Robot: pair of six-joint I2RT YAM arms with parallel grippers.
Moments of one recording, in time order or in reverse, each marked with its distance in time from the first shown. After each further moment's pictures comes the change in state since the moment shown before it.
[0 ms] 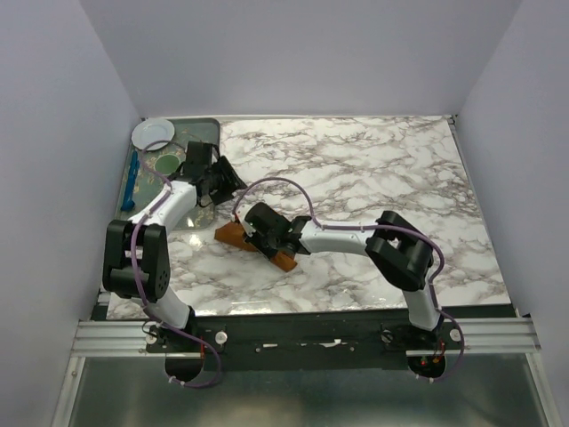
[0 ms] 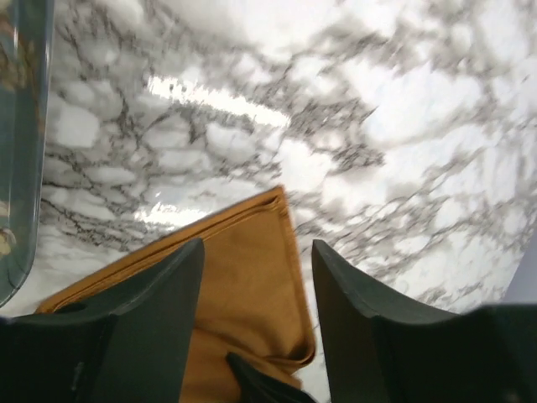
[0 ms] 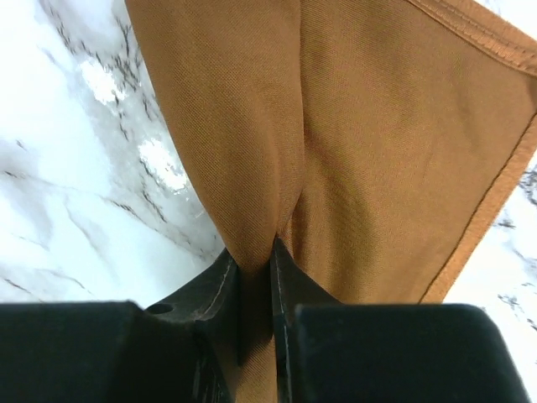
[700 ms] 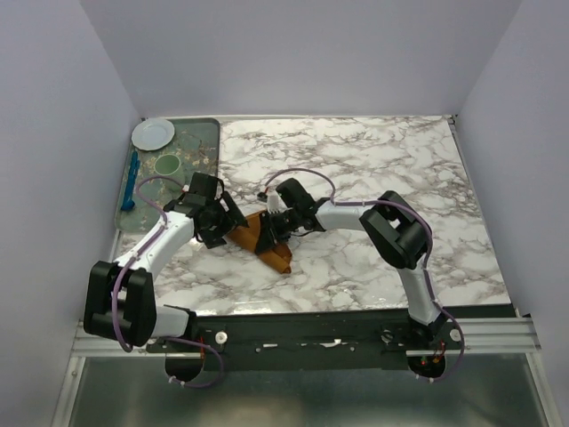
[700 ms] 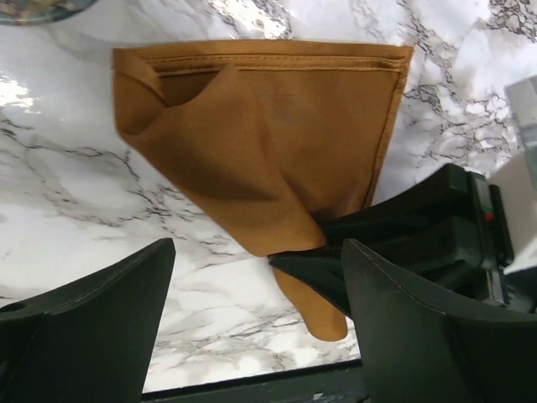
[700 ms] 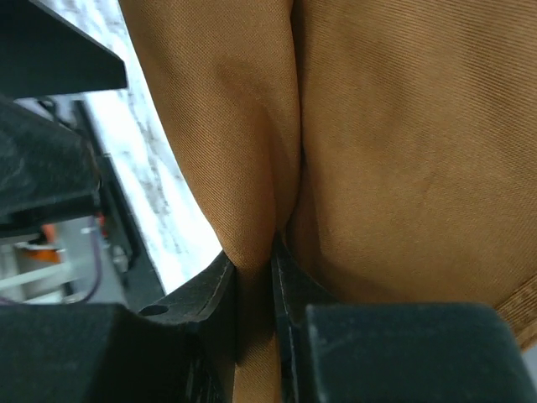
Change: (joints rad) left arm -0.081 -0.279 -0.206 -0.288 -0.116 -0.094; right arm -0.261 0.101 -0.038 0.195 -0.753 0.461
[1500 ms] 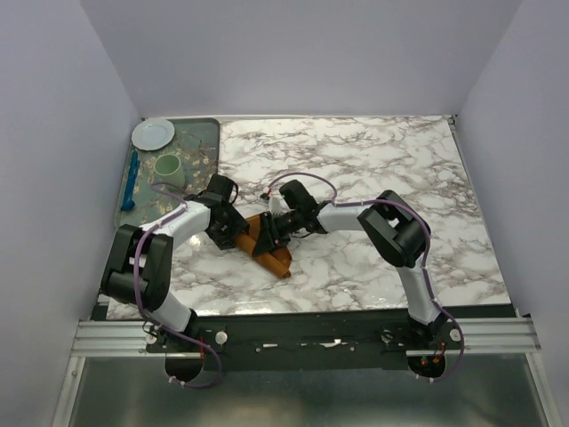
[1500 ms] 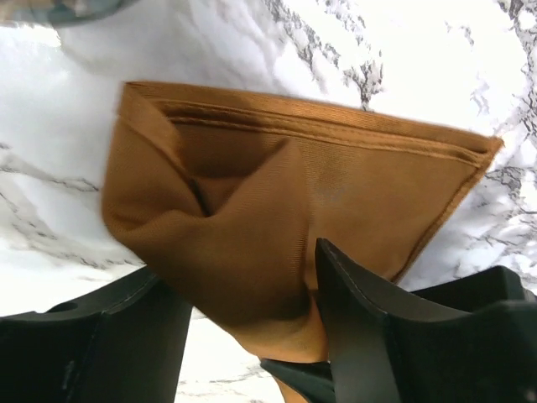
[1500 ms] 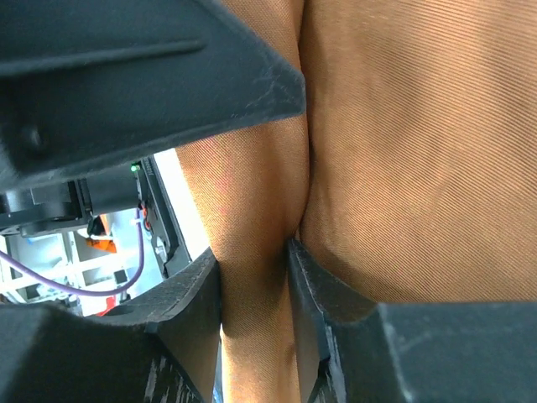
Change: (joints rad) left arm -0.072 0.227 0.033 0.026 -0.099 -0.190; right arm -0.027 0.028 -0.047 0.122 -0.137 0.150
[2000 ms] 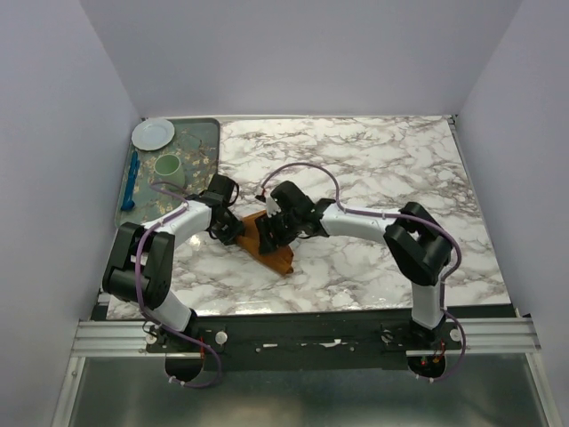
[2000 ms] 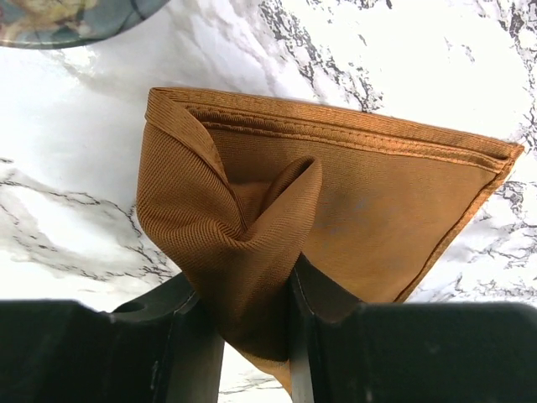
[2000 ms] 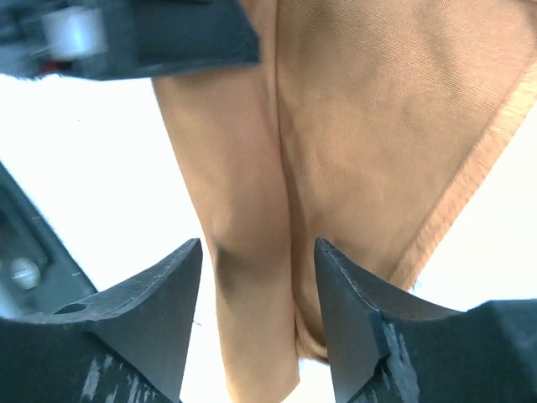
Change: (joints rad) left arm -0.003 0.016 0.004 0.021 -0.035 0.002; right arm 0.089 -0.195 0.016 -0.308 0.433 -0.274
